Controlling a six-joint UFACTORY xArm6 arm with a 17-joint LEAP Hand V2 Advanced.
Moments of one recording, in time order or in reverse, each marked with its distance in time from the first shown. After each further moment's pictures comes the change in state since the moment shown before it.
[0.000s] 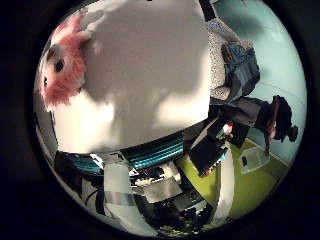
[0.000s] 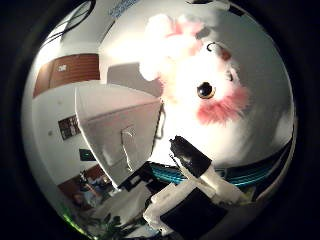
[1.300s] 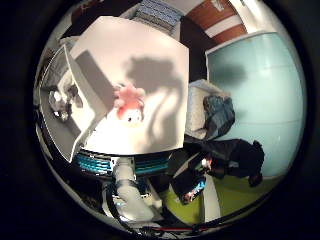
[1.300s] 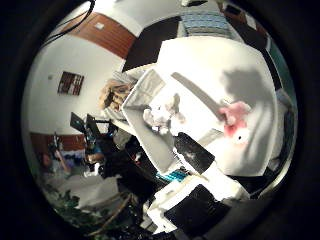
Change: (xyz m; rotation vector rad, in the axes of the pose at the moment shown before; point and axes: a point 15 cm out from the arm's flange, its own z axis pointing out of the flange) arm -0.118 0.040 -0.208 0.278 0.106 -0.260
